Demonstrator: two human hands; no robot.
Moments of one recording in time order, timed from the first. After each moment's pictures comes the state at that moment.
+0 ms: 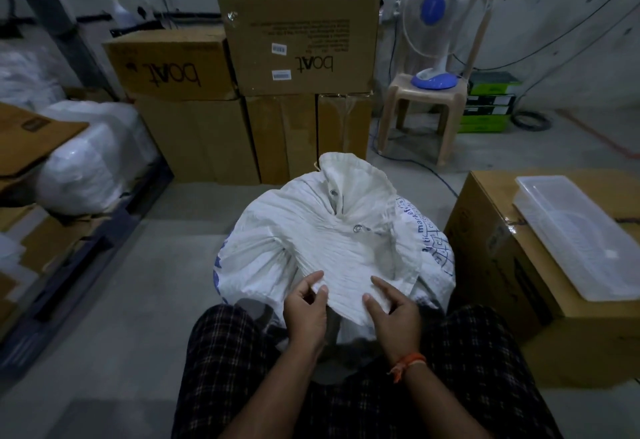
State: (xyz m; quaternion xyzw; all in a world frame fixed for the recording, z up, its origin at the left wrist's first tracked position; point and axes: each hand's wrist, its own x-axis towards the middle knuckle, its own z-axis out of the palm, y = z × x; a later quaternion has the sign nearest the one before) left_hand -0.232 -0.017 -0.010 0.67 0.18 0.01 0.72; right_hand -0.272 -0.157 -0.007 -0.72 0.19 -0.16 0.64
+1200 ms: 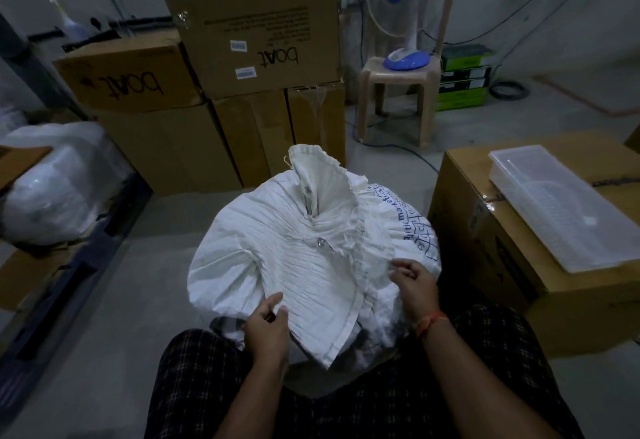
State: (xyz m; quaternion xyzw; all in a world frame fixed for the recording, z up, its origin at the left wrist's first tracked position) left_hand -0.223 0.009 -0.044 0.72 0.25 0.01 0.65; right_hand -0.226 -0.251 -0.040 -0.64 0.28 -0.12 0.70
